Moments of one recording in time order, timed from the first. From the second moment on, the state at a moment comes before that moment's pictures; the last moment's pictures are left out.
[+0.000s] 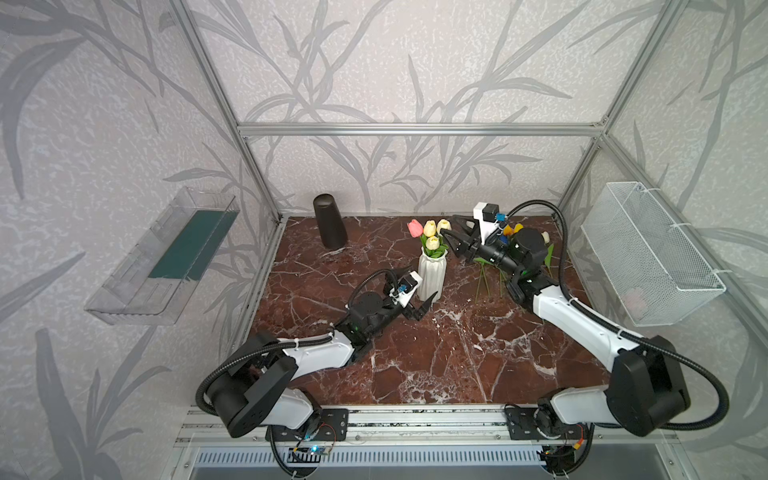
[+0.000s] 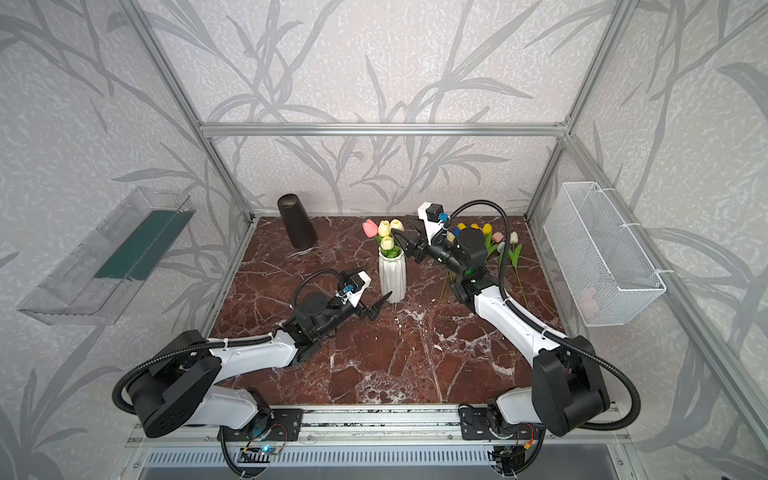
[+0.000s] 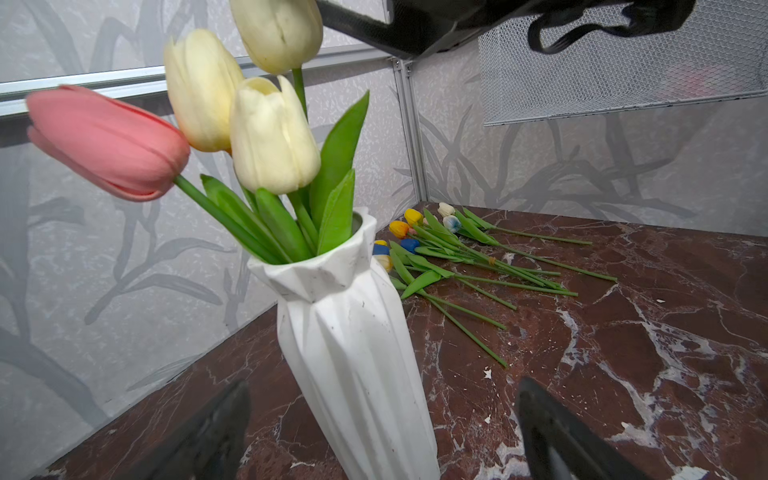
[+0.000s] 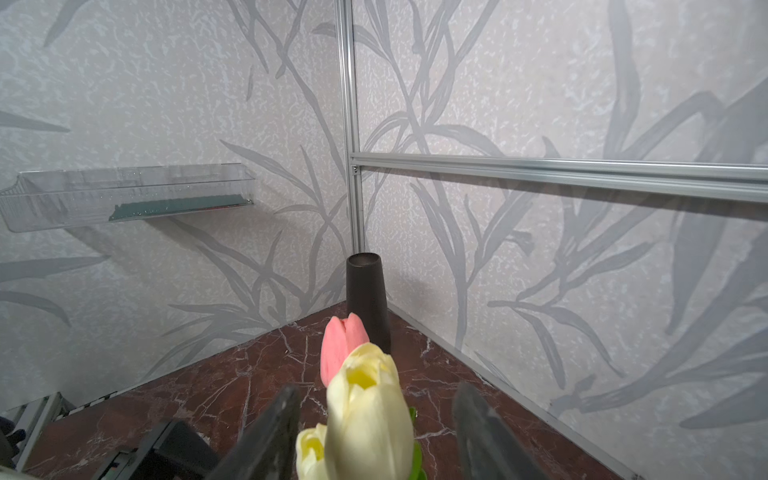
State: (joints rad) left arm -0.75 1.41 0.49 0.93 0.06 0.23; right arm 0.38 1.36 0.96 0.55 -0.54 0.12
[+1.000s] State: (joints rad) left arm -0.75 1.38 0.46 0.91 0.09 0.22; right arm 0.13 1.96 1.37 -0.51 -0.18 0.25
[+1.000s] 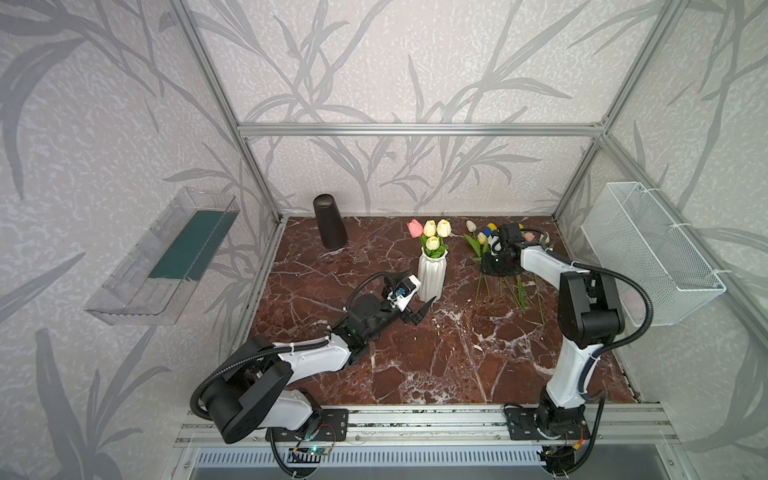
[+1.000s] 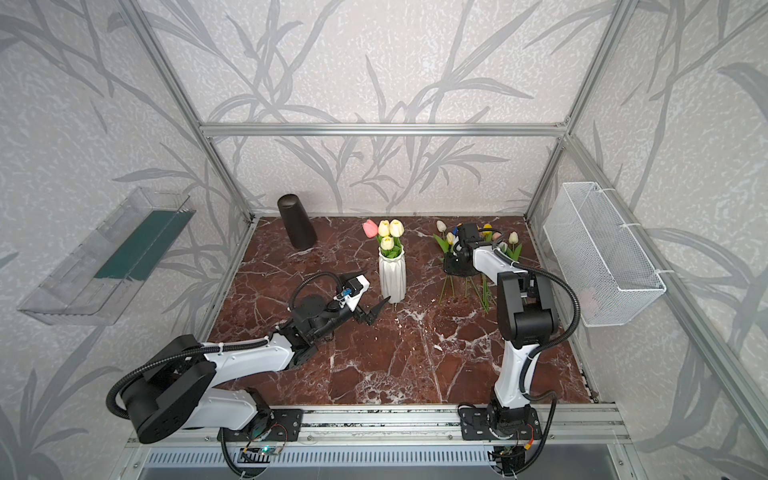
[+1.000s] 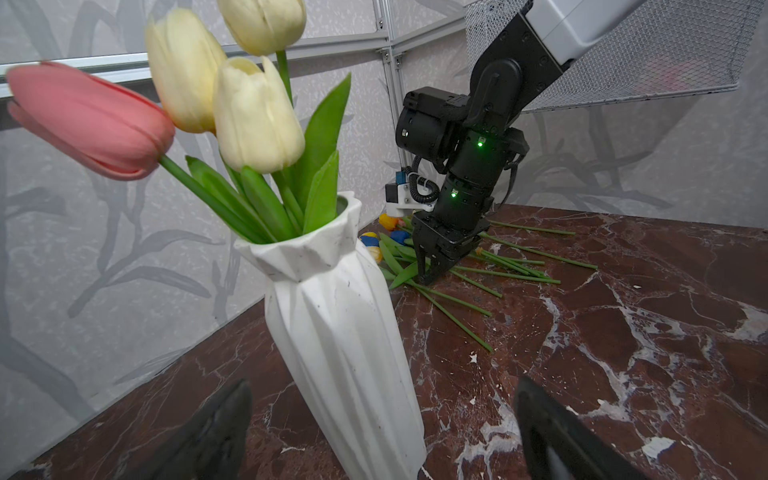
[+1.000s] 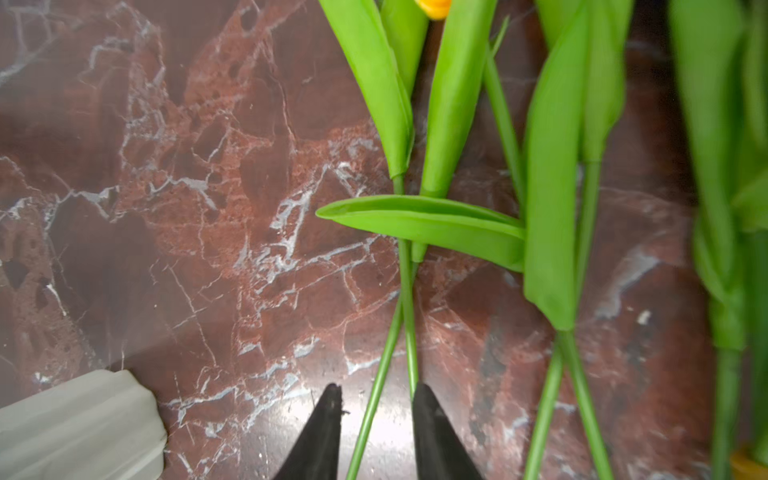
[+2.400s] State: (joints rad) left arm -0.74 1.41 0.43 1.00 0.08 0.22; right arm 0.18 2.03 1.37 -0.49 -0.12 0.37
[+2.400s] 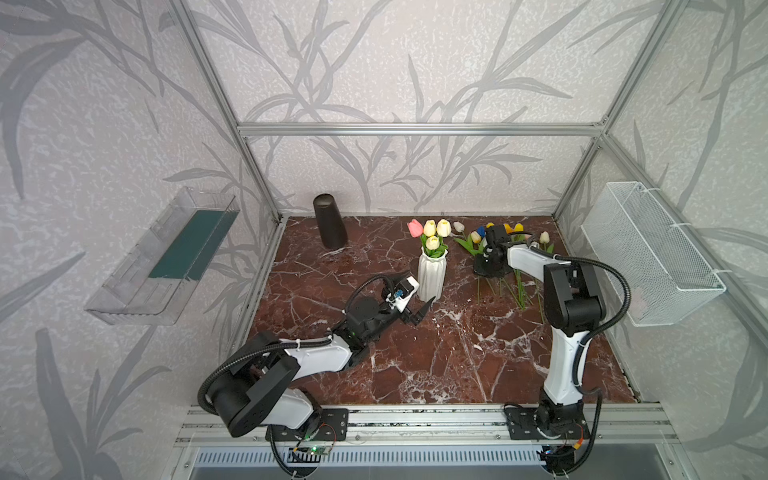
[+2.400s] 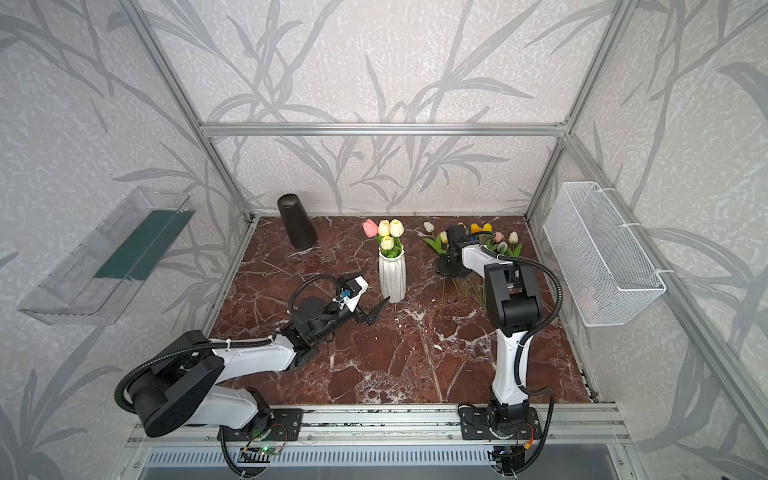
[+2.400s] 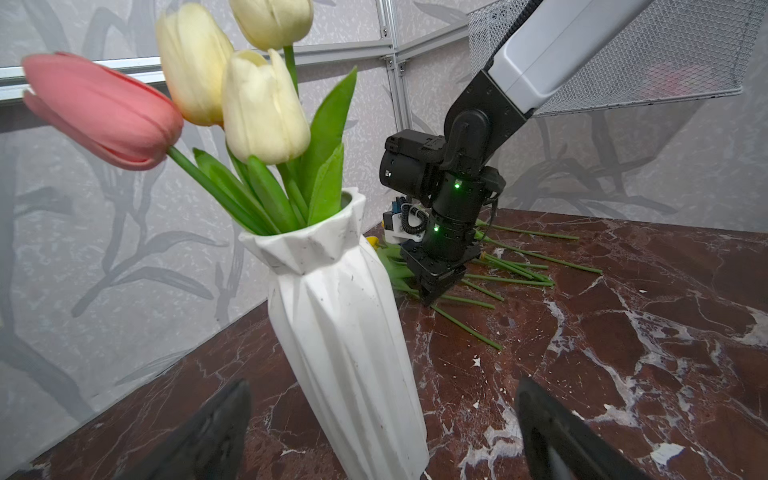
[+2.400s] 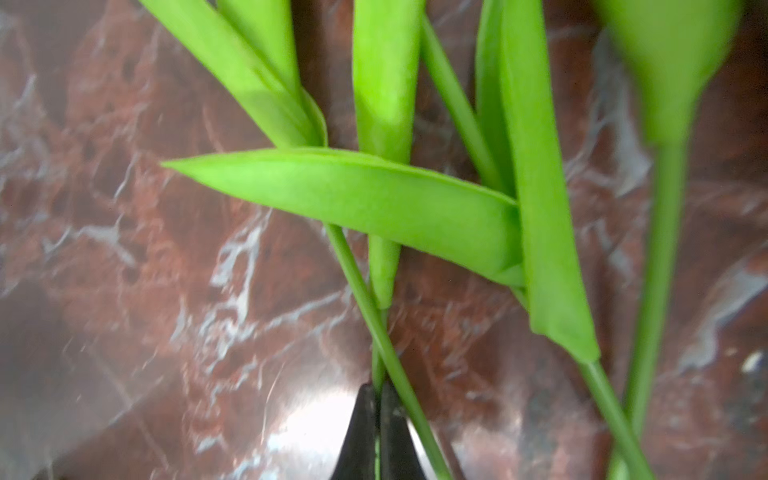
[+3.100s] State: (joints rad) left arm -0.74 1.40 0.43 1.00 0.09 0.19; right arm 0.07 1.56 1.19 -0.43 -0.38 0.40
